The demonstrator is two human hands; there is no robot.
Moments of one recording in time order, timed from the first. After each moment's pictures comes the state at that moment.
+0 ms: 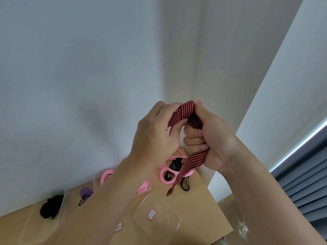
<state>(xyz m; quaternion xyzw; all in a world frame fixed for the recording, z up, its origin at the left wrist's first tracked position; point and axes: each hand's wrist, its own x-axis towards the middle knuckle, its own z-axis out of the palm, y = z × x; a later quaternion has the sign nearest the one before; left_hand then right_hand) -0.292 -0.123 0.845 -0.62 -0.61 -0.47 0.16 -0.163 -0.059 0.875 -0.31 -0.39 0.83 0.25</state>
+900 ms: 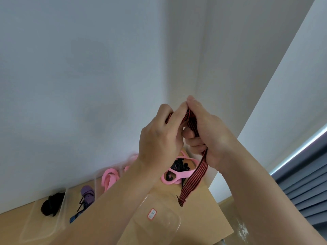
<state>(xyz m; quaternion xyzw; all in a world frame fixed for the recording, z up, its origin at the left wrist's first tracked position) -0.282 -0.122 0.836 -0.60 -0.63 -0.43 0.25 -0.170 -0.060 0.876 -0.39 -0.55 0.70 0.22</state>
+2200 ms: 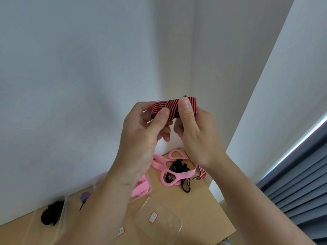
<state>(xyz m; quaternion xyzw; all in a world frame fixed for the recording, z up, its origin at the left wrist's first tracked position) -0.289 -0.140 0.866 -0.37 -0.46 -0.74 -0.32 -0.180 -0.070 0.865 -0.23 -0.71 0.49 0.45</state>
